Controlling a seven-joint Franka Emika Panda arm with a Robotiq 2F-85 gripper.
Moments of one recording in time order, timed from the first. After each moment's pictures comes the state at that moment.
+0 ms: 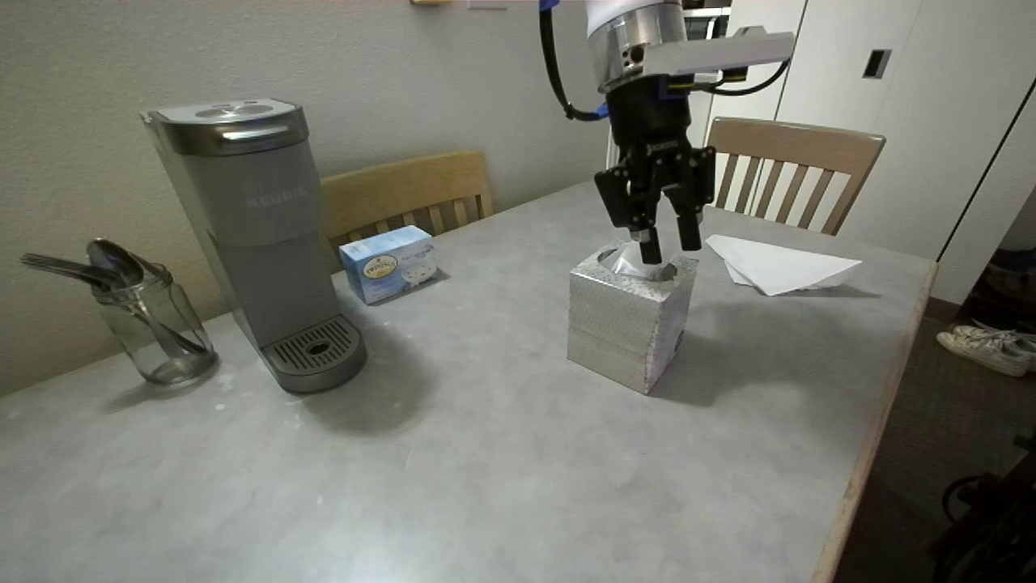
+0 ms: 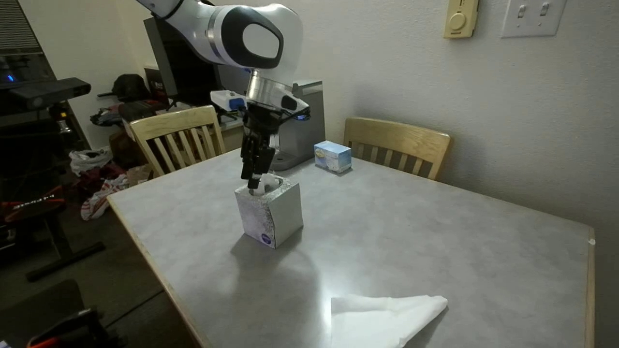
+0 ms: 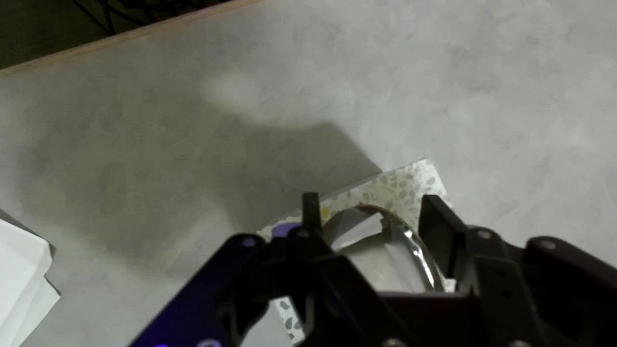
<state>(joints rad) 0.03 0.43 -0.02 -1.80 0.10 1.85 0.25</state>
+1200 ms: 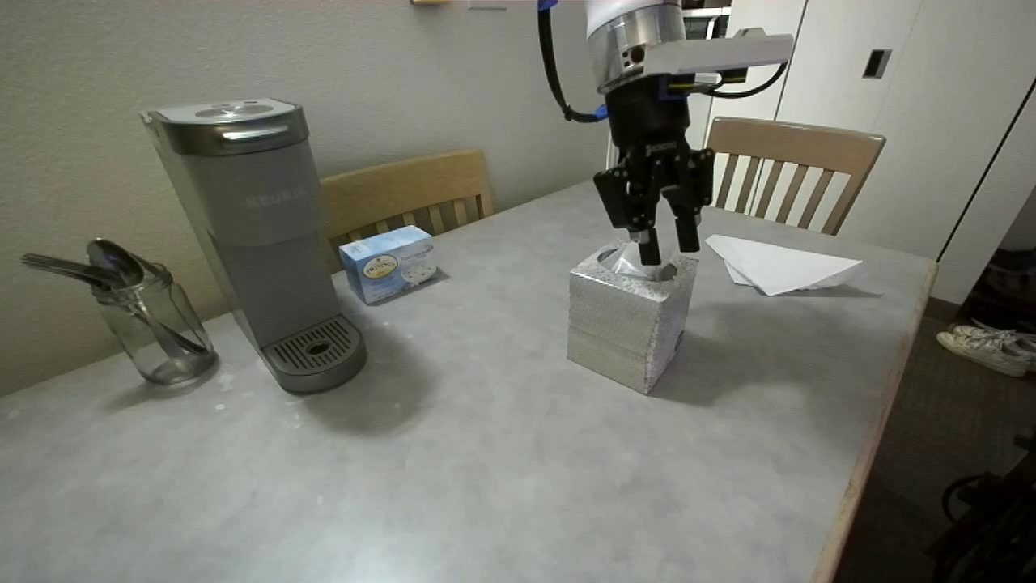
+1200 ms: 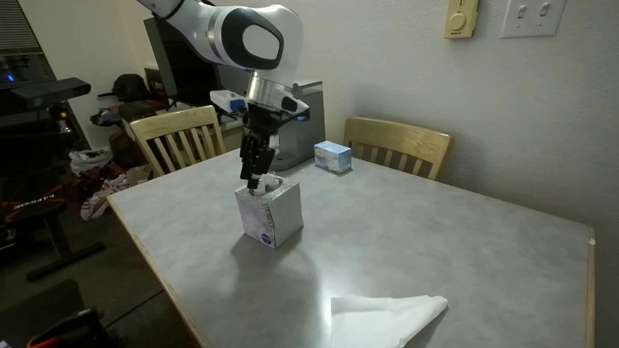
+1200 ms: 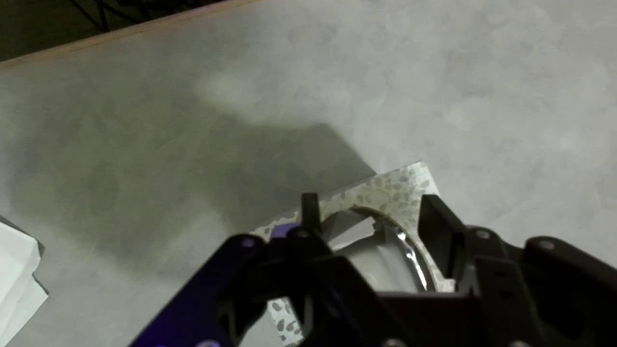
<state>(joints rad) 0.03 0.43 -0.02 -1.80 0.11 1.85 0.23</state>
